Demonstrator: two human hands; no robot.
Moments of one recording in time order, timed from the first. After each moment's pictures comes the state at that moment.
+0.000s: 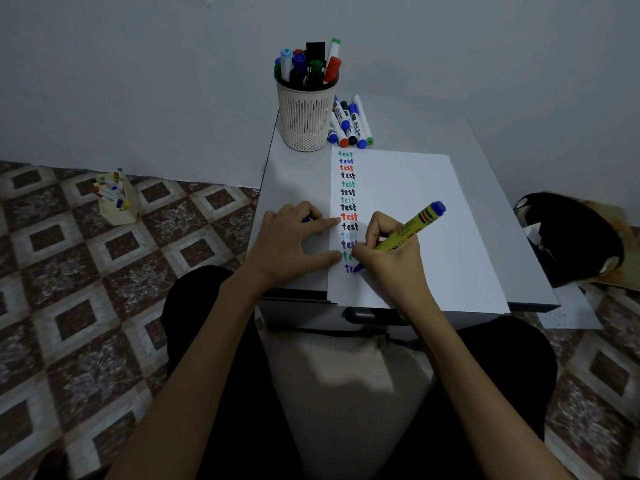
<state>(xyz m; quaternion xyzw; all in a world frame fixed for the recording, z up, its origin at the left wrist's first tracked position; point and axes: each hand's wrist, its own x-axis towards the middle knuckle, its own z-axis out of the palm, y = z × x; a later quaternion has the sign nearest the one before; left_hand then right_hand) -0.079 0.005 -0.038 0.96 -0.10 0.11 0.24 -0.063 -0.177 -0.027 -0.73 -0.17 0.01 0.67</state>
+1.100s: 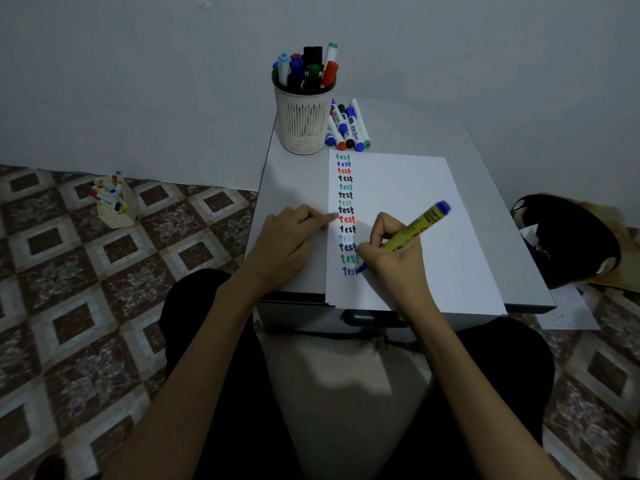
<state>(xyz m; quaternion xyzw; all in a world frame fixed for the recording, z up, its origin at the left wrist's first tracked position) -0.080 0.004 -0.038 0.94 -0.13 0.15 0.29 -0.062 -0.179 -0.022 -0.71 -0.12 0.02 0.69</state>
